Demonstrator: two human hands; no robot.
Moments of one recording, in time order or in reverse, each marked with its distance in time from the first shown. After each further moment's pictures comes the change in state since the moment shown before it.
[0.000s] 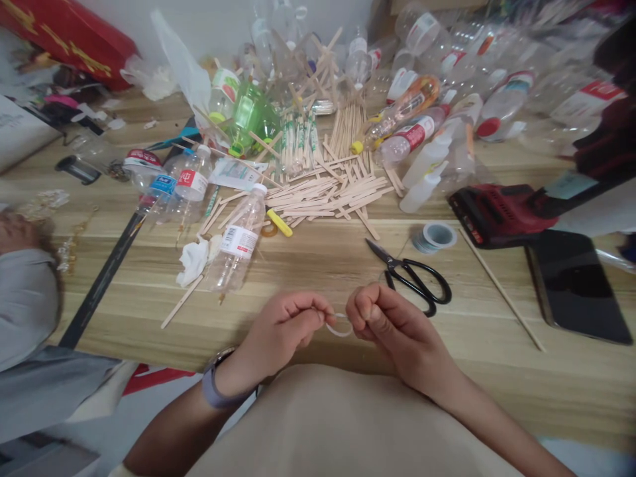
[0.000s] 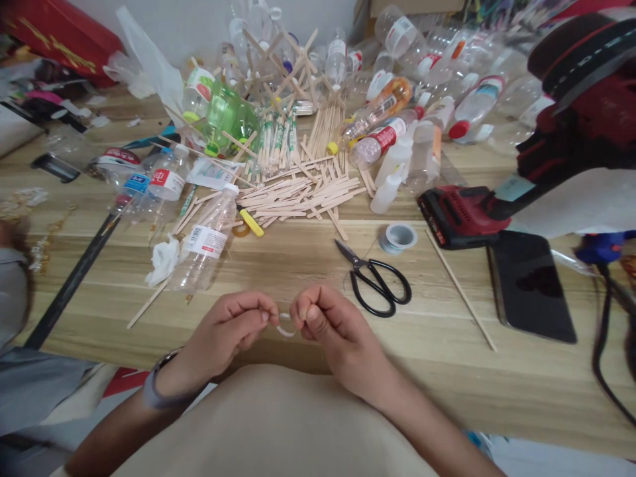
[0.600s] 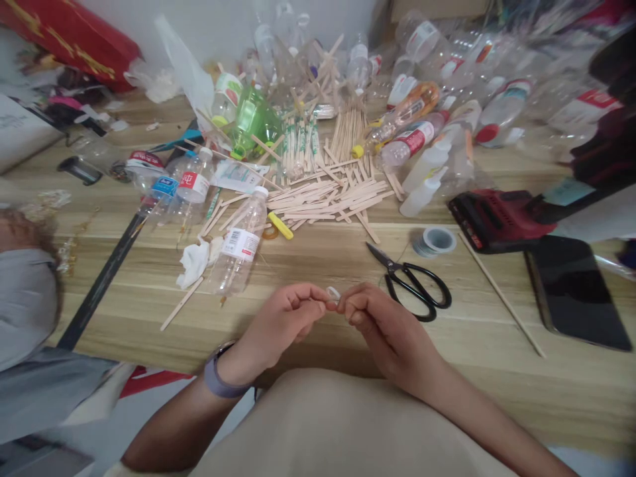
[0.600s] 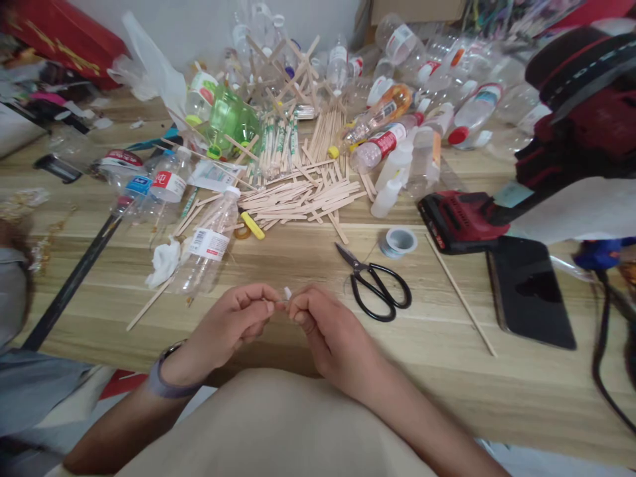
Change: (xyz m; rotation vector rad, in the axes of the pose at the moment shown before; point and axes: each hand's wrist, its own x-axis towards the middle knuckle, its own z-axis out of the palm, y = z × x) left_hand 0.012 -0.003 -0.004 -0.111 0.011 -0.075; right_hand 0.008 0.001 -0.007 -0.704 -0.057 -0.393
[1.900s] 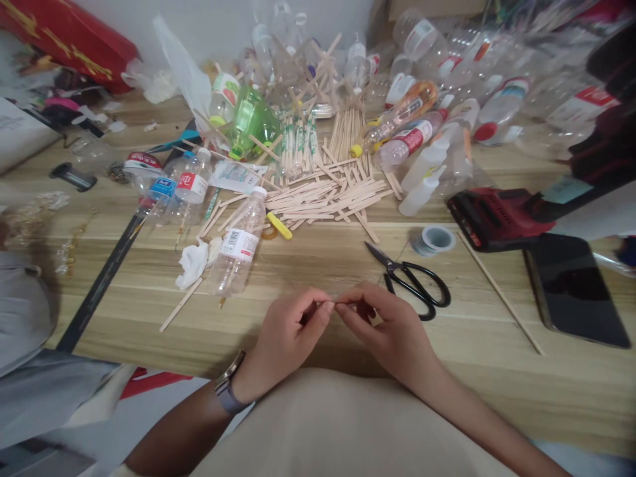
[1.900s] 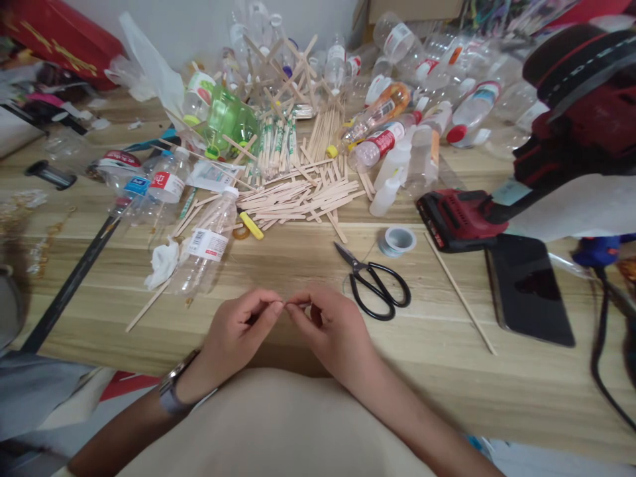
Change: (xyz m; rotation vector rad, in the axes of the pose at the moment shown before) left_hand -0.005 -0.017 0.006 0.697 0.230 0.500; right_hand 0.007 -0.002 0.008 -0.072 0.130 0.277
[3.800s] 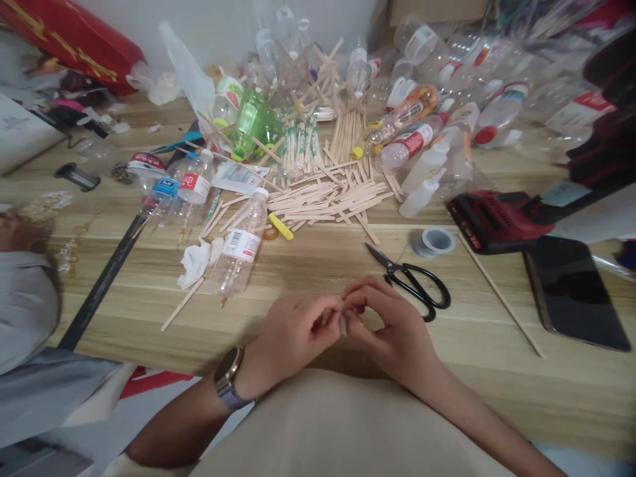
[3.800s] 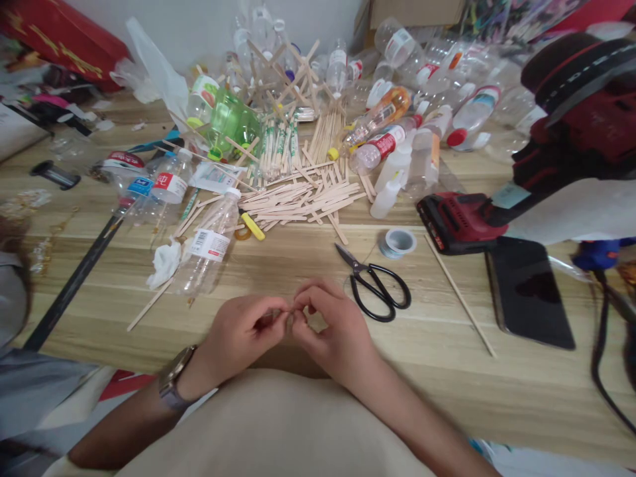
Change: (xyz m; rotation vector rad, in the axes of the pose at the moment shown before) left_hand 0.007 0.005 -0.005 0.161 -0.115 0.103; right_hand 0.001 0.000 -0.003 -0.038 0.059 -0.211
